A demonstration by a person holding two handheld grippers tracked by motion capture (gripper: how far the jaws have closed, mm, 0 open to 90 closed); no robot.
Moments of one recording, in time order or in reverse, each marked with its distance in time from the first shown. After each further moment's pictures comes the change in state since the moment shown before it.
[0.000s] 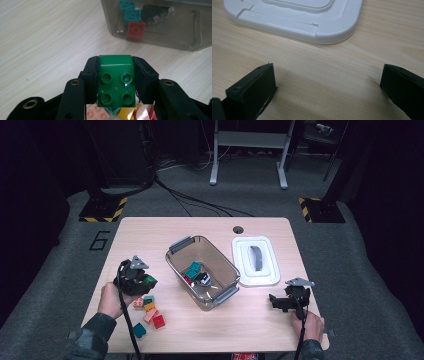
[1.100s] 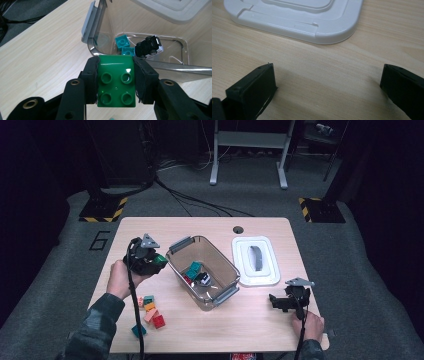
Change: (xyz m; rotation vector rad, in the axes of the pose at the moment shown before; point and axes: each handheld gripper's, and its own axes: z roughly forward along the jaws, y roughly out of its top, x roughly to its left) left arm -0.004 0.068 -0.017 -0.065 -0.003 0.078; right arm 0.000 0.000 0.000 0.000 -0.002 -0.001
